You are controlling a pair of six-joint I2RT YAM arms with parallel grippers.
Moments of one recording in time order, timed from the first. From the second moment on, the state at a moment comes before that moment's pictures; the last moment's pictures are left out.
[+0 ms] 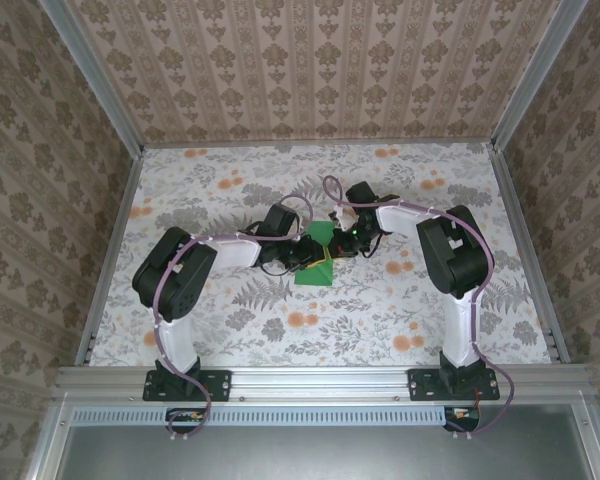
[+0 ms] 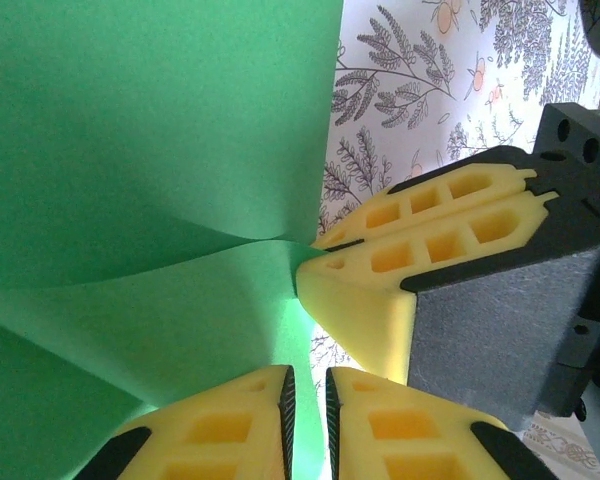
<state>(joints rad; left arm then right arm) -0.66 1.88 0.99 0.02 0.56 -0.90 0.39 2.05 1.33 -0.59 -0.56 0.19</state>
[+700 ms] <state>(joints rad) -0.66 1.90 0.99 0.03 0.56 -0.90 0.39 2.06 1.33 -0.59 -0.55 0.19</state>
